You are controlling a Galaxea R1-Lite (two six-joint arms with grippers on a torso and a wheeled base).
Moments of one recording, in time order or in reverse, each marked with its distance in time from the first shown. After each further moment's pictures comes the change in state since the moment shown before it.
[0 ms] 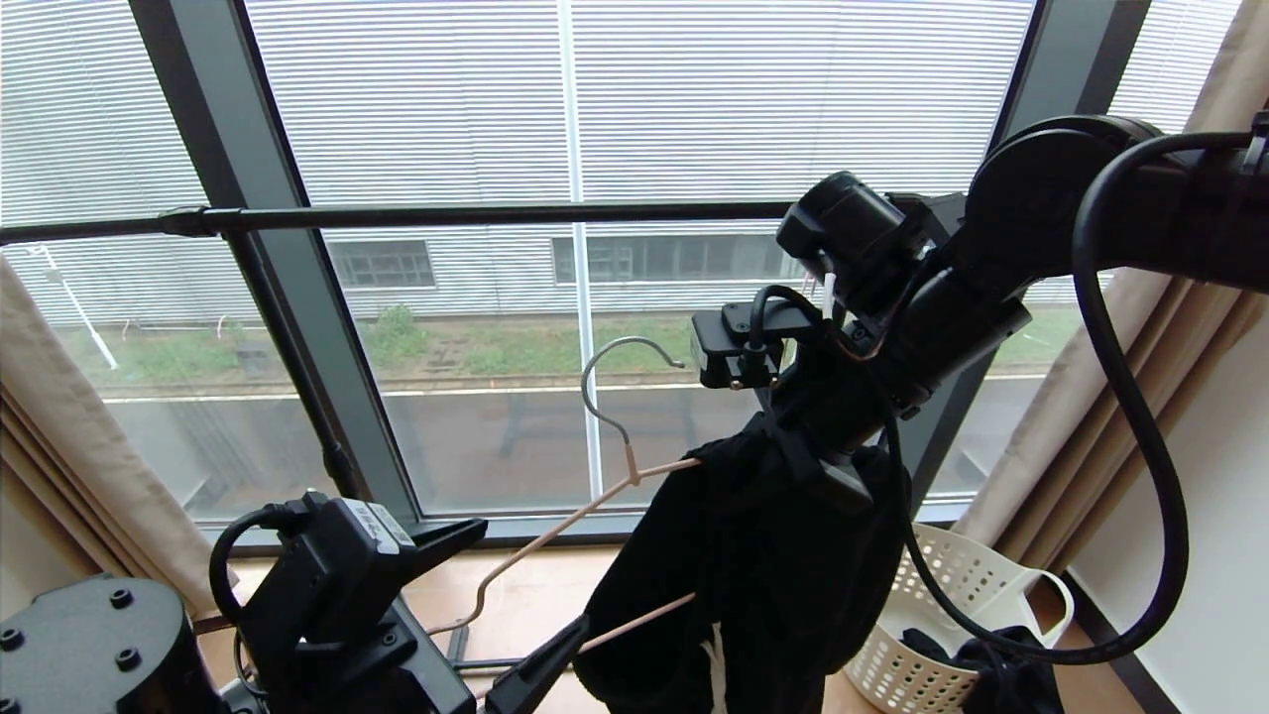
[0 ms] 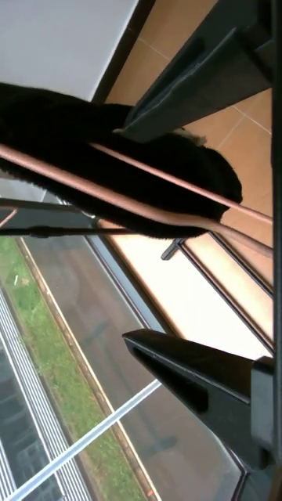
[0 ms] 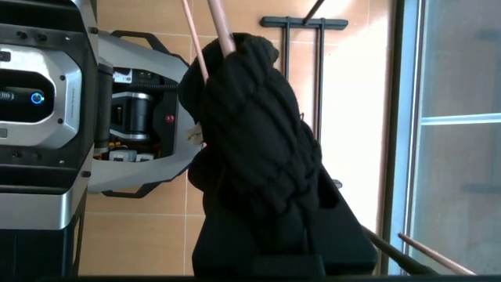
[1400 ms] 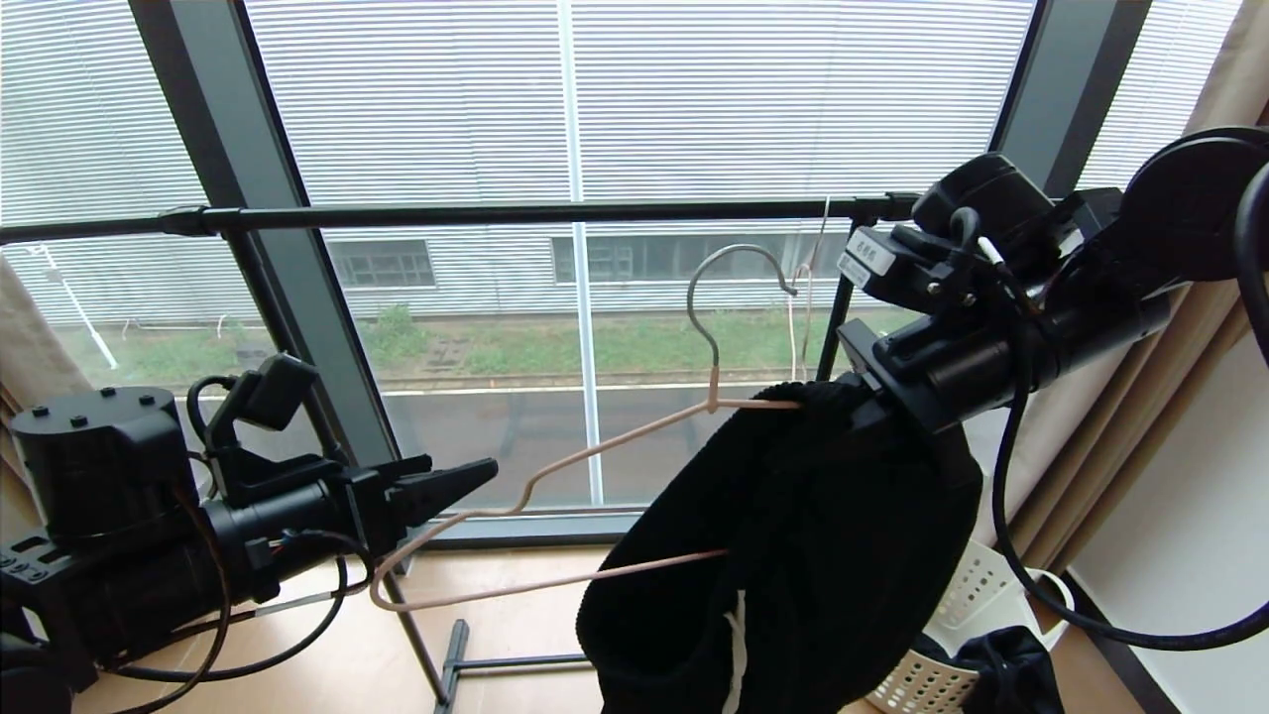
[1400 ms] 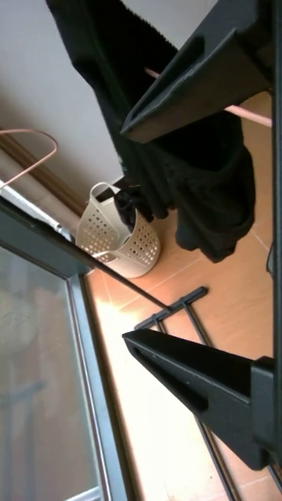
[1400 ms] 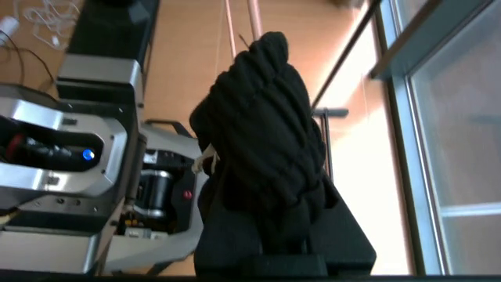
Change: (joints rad) left arm 0.536 0.075 -0.241 0.236 -0.537 -0.401; right arm -0.189 -0.172 0.280 -0.202 0.412 -0.023
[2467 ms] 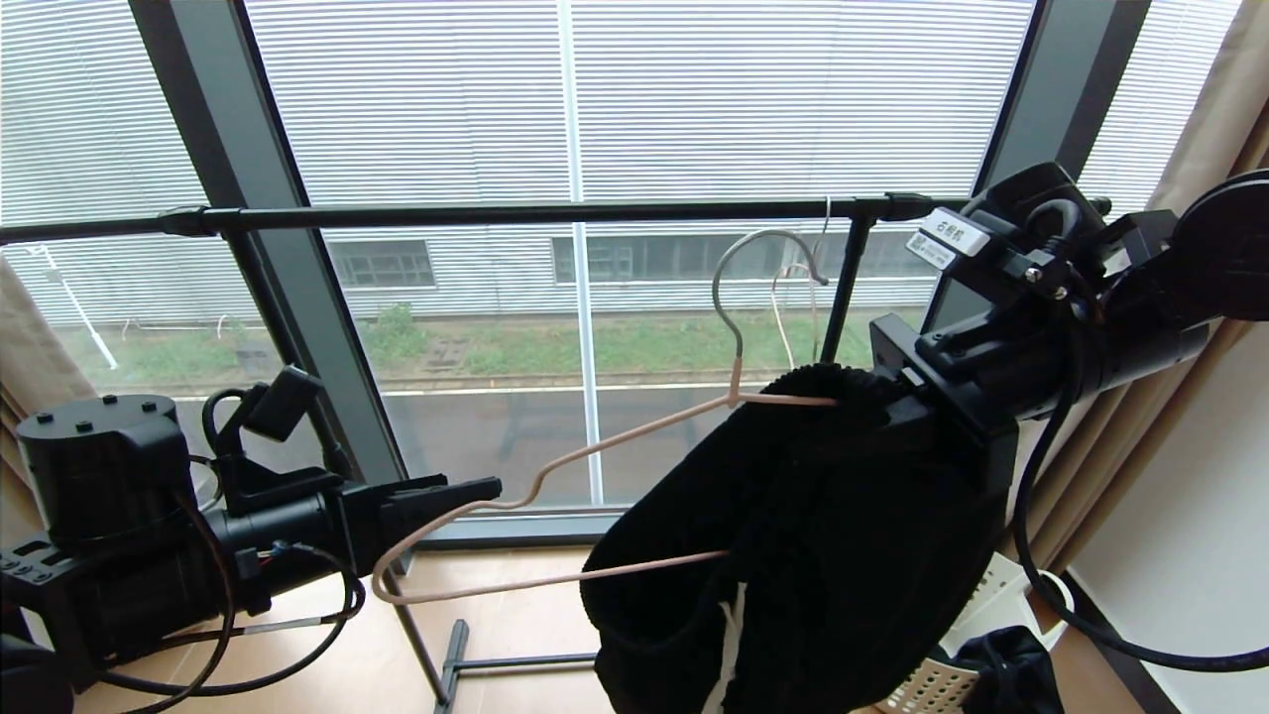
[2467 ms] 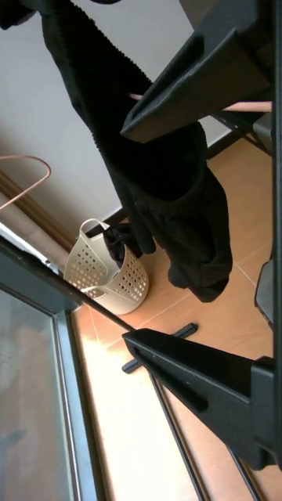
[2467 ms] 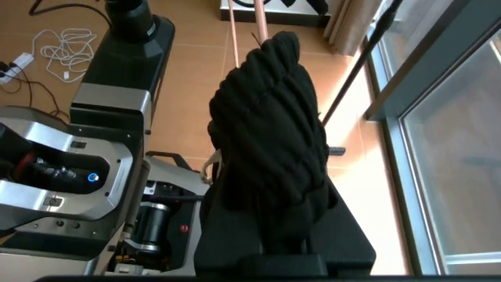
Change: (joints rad) left arm 0.036 0.013 0.012 -0.002 -0.160 -0.062; right arm -0.055 -0.079 0.185 -0.186 0.169 0.013
